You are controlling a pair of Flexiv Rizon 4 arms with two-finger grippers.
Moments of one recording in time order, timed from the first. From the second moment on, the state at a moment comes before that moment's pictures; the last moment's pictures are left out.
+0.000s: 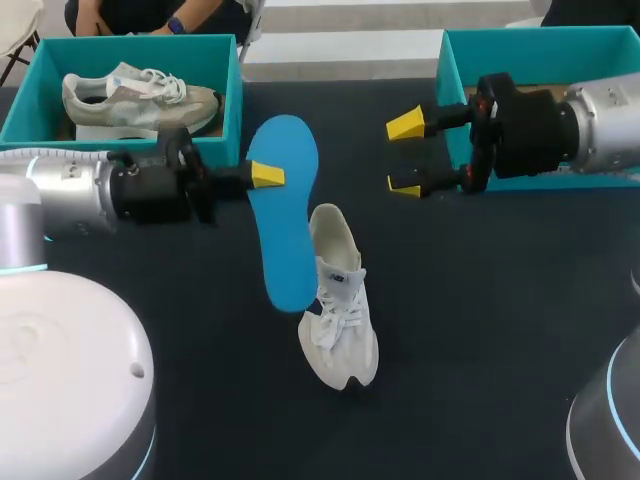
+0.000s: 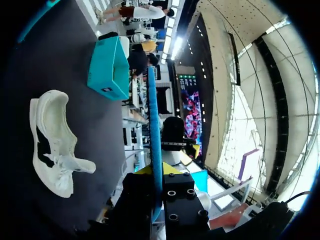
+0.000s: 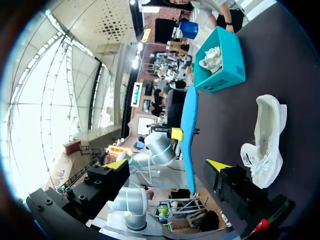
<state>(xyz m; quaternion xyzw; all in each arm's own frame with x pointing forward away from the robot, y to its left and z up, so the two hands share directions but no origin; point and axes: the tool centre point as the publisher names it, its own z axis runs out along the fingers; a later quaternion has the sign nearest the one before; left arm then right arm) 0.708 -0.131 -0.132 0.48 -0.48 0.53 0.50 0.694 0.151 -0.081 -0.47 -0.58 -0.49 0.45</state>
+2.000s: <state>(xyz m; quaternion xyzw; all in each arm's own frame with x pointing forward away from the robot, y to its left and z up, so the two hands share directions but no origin) 0.719 -0.133 -0.133 0.51 -0.44 0.50 0.55 0.689 0.213 -0.019 -0.61 -0.75 -0.22 0.16</state>
